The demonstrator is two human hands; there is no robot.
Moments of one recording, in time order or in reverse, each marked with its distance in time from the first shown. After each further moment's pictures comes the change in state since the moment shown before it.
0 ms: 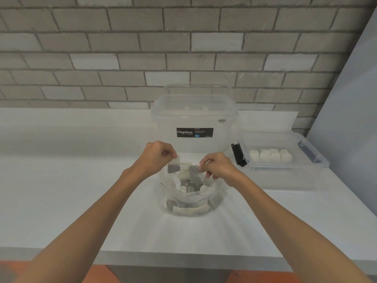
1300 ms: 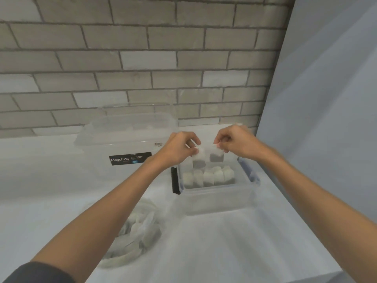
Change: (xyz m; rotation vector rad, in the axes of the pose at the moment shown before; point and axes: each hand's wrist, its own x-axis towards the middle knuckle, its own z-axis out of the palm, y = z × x) left_hand 0.131 0.200 0.109 -0.098 -0.143 0.309; right_hand -0.002 0.010 -0.260 -0.573 0.248 -0.328
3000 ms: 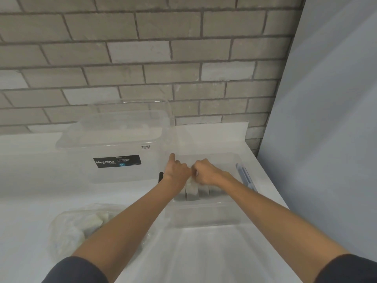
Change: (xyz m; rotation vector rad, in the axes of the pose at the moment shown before) left_hand 0.040 -0.038 0.103 1.341 -0.387 -0.053; right_hand 0.060 0.060 0.128 -0.115 -0.406 0.056
